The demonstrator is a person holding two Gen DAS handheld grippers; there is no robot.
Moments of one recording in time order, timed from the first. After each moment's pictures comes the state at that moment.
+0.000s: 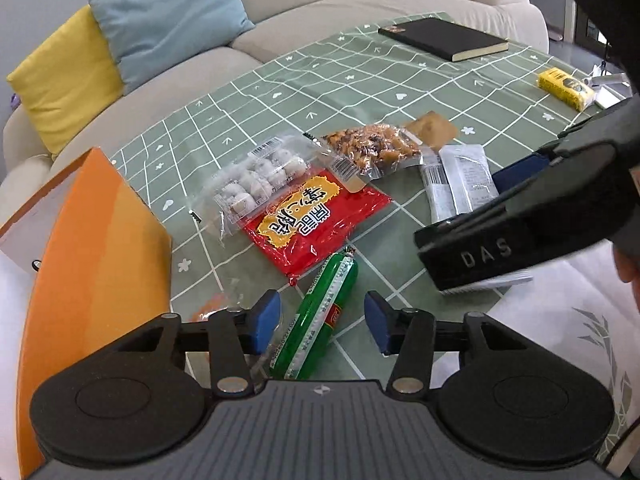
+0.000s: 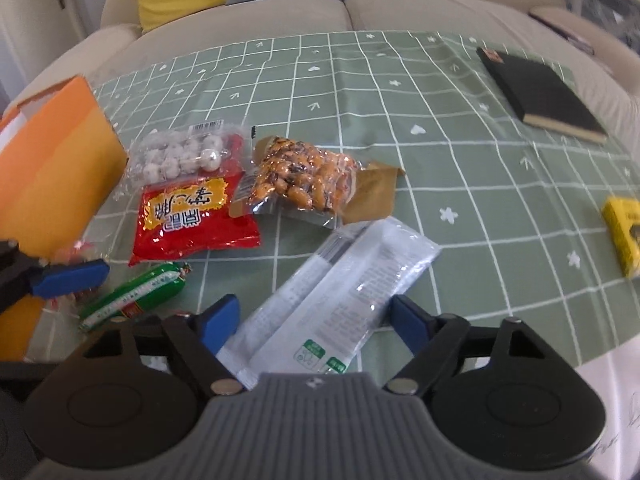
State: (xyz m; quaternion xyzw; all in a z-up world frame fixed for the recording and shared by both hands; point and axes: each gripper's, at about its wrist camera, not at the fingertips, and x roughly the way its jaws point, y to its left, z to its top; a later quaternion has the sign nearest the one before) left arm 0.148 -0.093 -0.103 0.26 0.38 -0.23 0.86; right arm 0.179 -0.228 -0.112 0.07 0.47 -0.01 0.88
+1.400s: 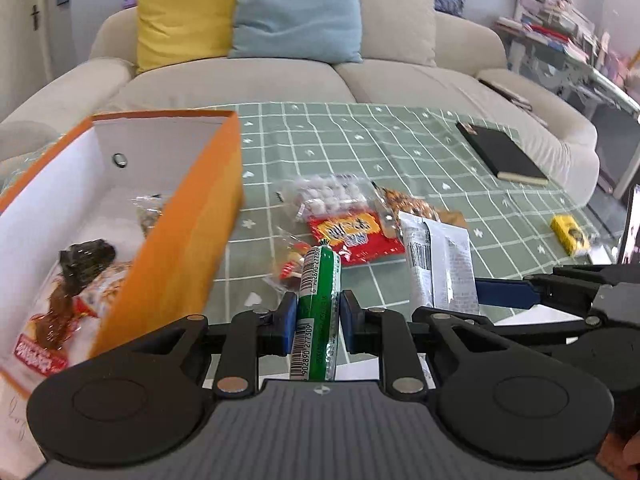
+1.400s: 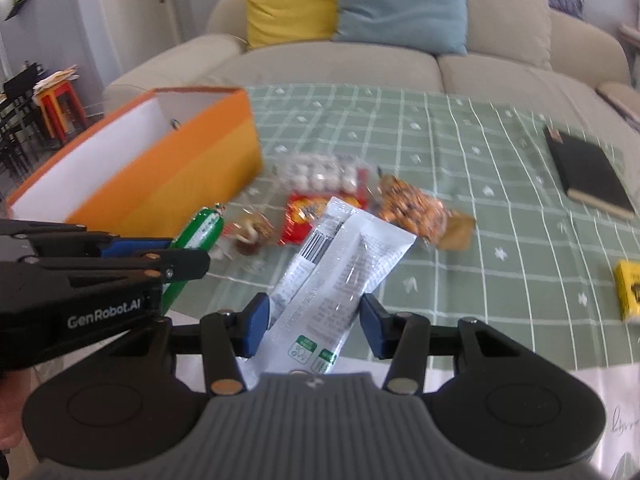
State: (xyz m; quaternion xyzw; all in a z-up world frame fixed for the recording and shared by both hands) left arm 0.099 -0.030 -0.034 0.02 0.39 -0.14 0.91; right arm 0.103 -0.185 -0.043 0.03 0.40 0.12 0.91
